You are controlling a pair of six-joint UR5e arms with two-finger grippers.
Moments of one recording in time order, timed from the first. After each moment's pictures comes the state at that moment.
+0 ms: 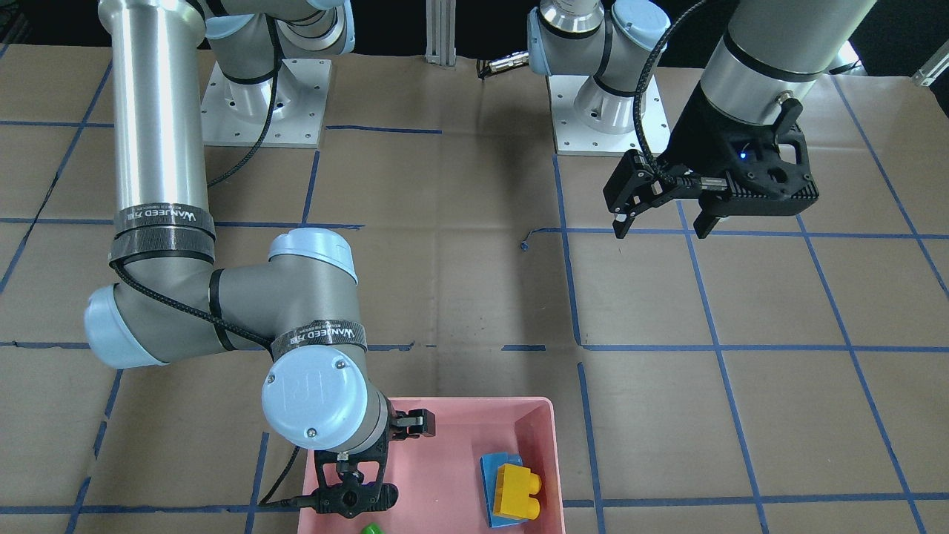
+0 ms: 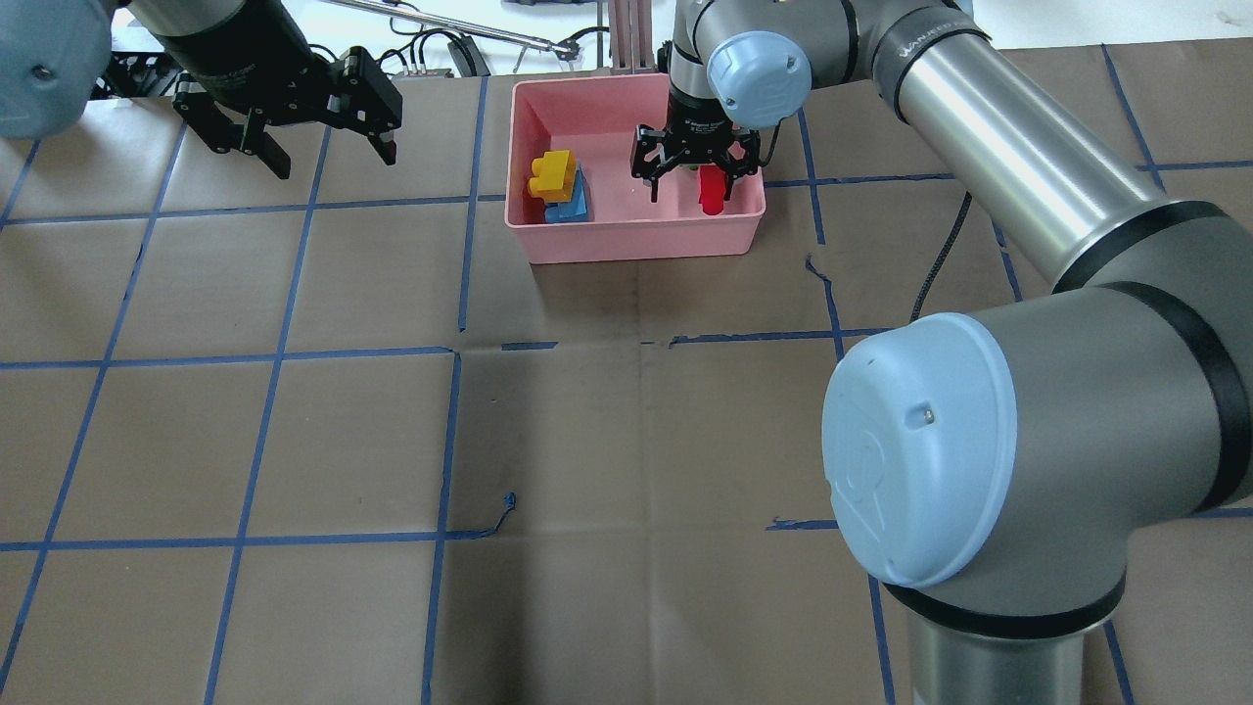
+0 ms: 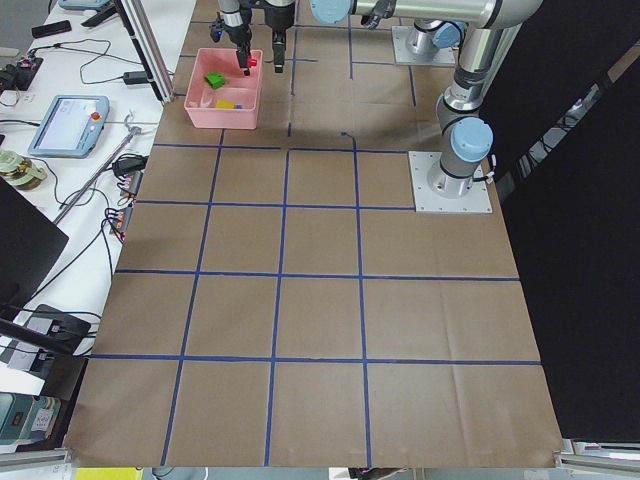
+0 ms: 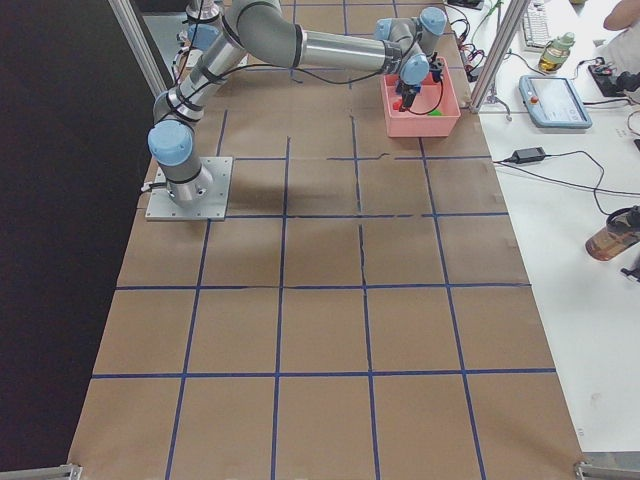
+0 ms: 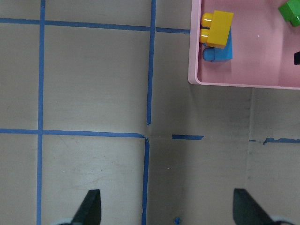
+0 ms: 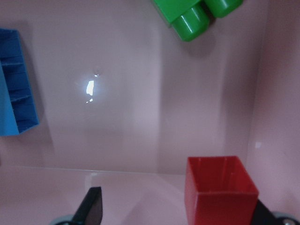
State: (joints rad) left arm -1.55 -1.67 -1.43 -1.53 1.52 -0.03; right arm 1.77 -0.78 1.04 -1.74 -1.48 0.17
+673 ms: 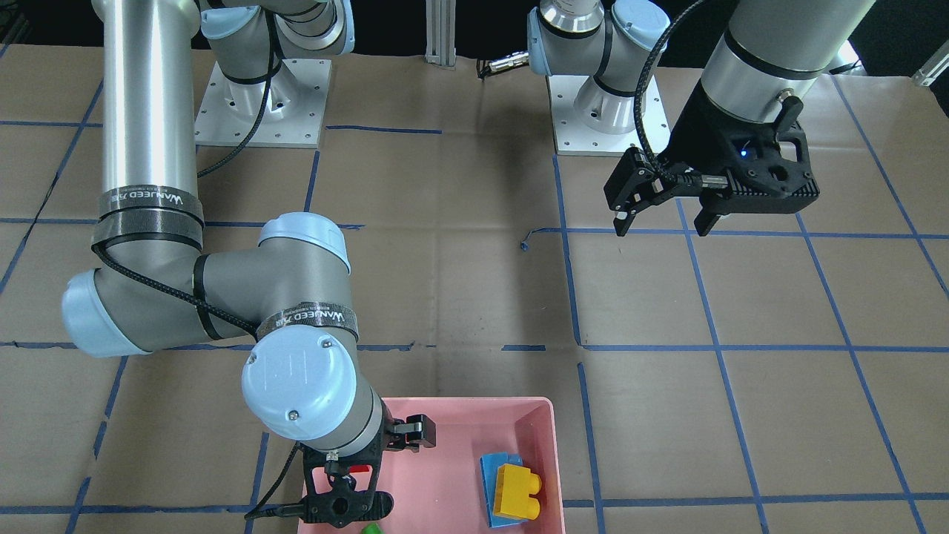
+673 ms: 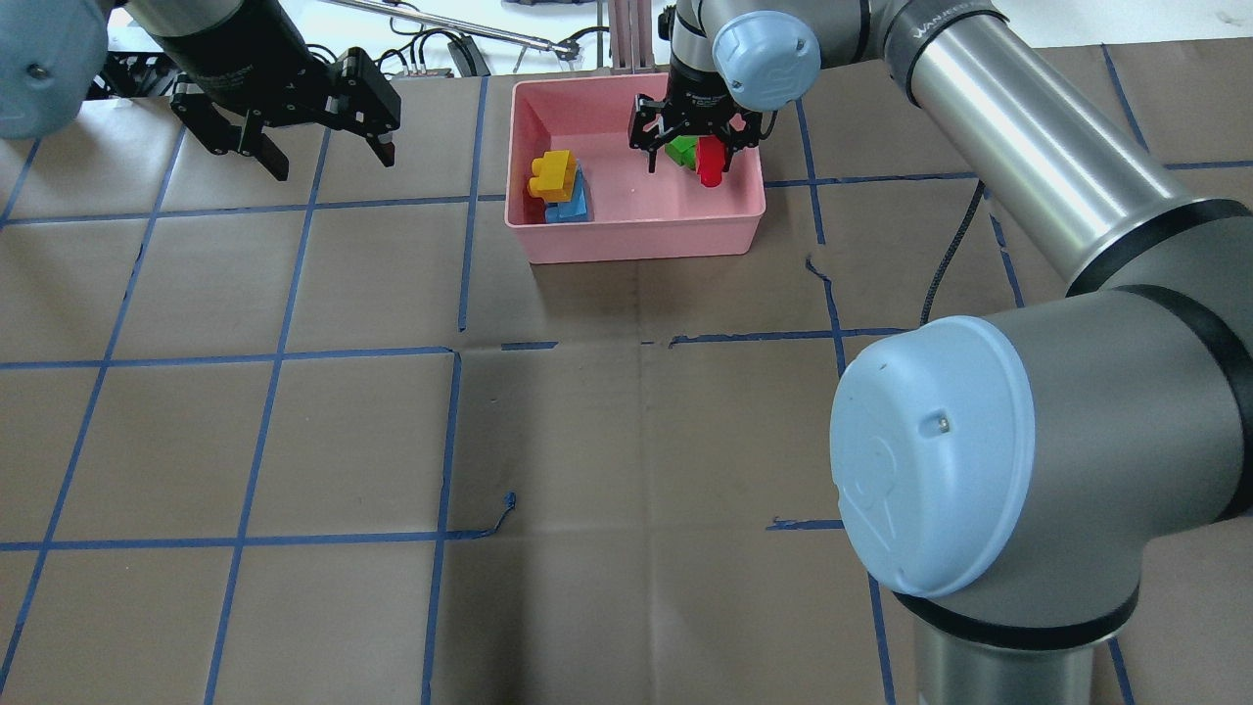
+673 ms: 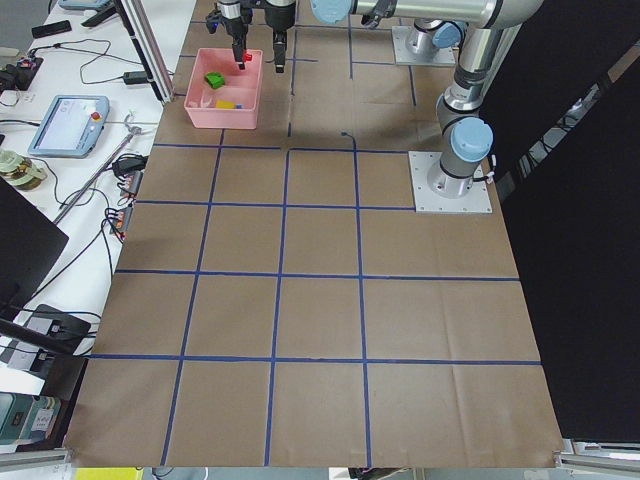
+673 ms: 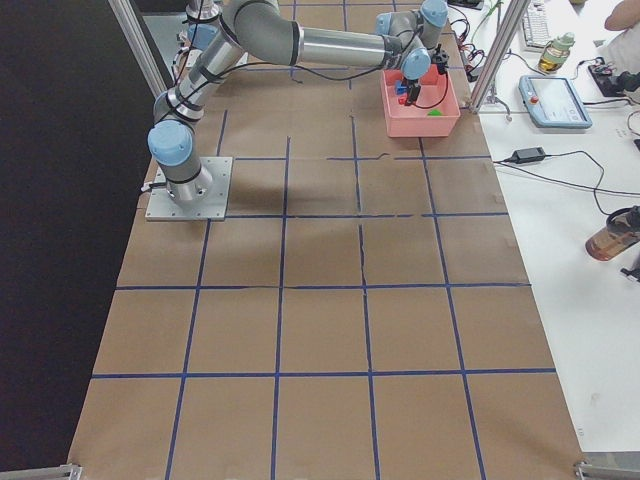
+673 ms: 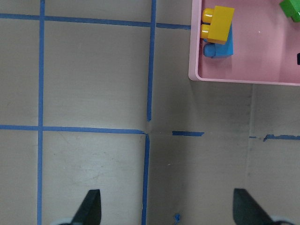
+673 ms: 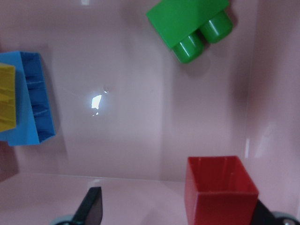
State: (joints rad) left arm -1.55 -1.67 -1.43 -1.55 1.52 -0.03; right arm 1.77 -0.80 0.99 -1.79 -1.47 0.17
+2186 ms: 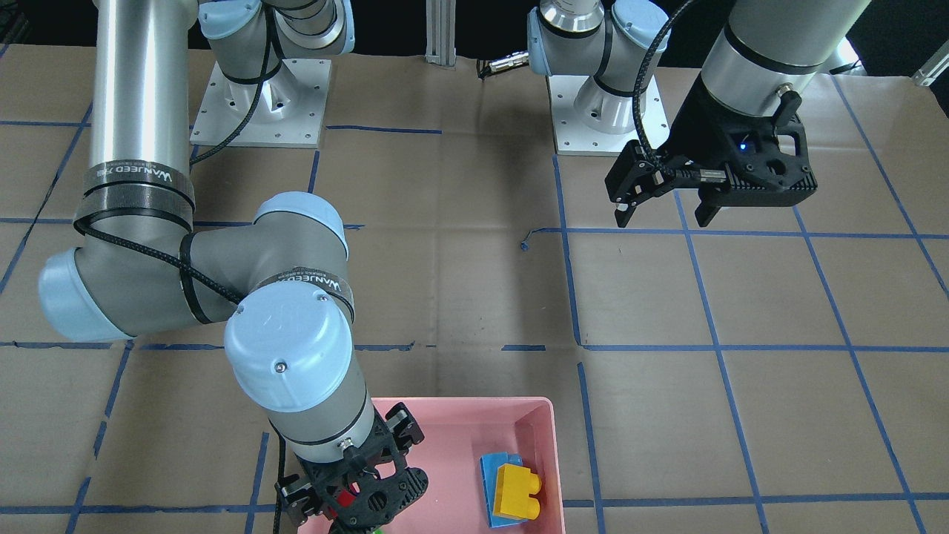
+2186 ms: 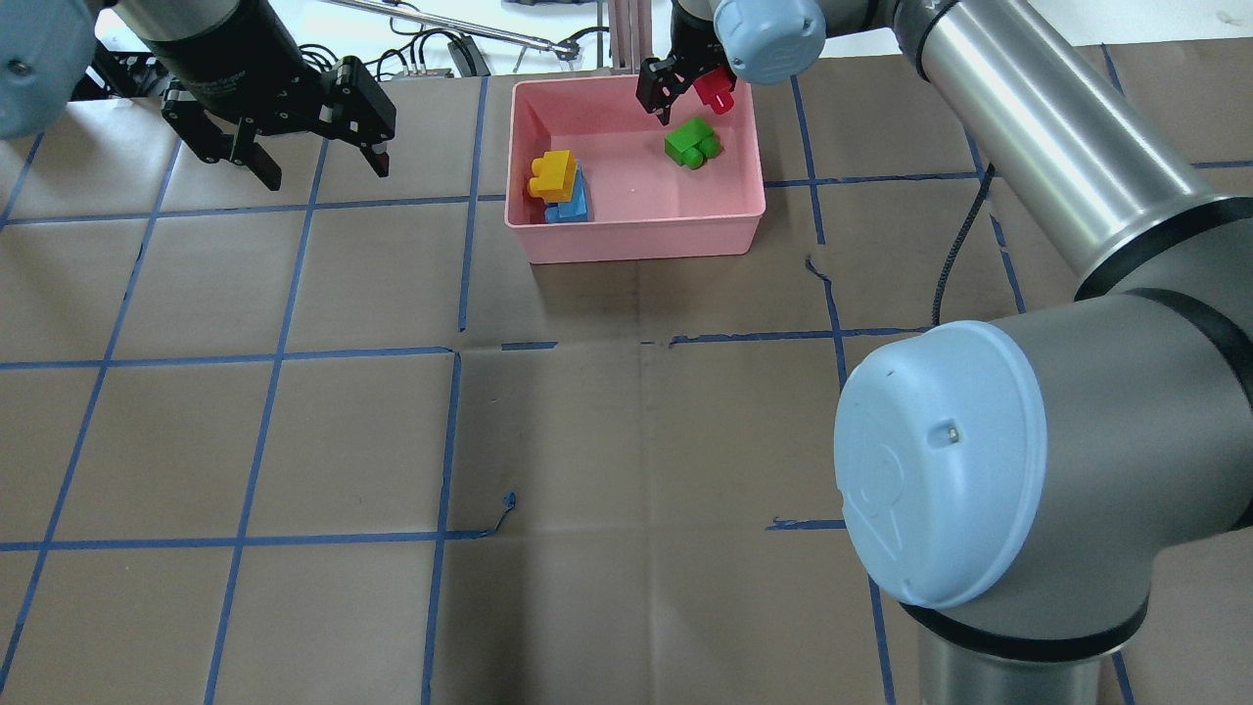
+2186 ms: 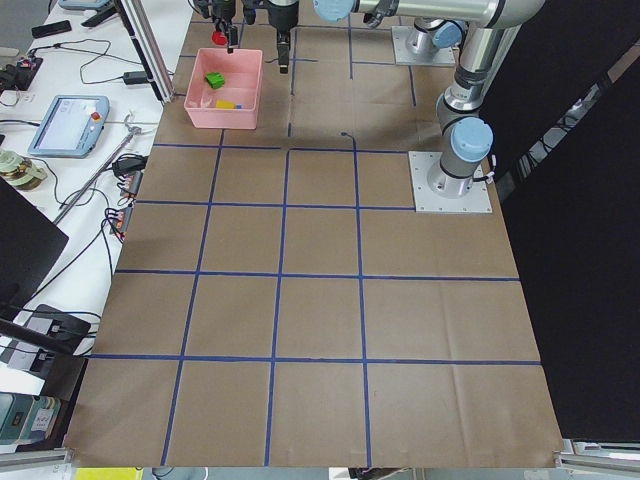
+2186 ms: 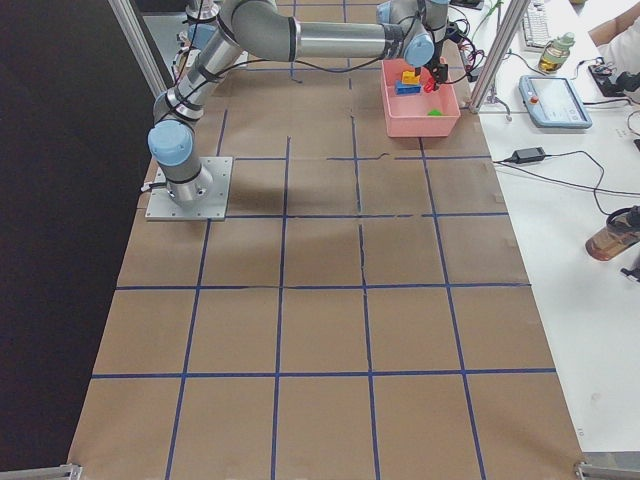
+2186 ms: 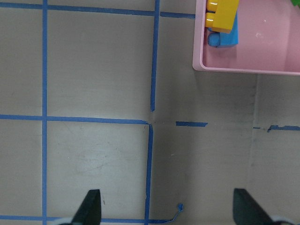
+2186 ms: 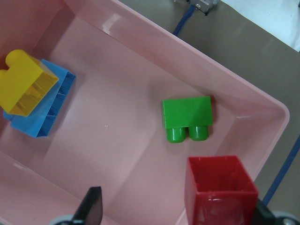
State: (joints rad) left arm -1.55 -1.66 -1.42 -1.58 1.53 -0.03; right arm 1.77 -0.82 0.96 -1.92 -1.55 -0.47
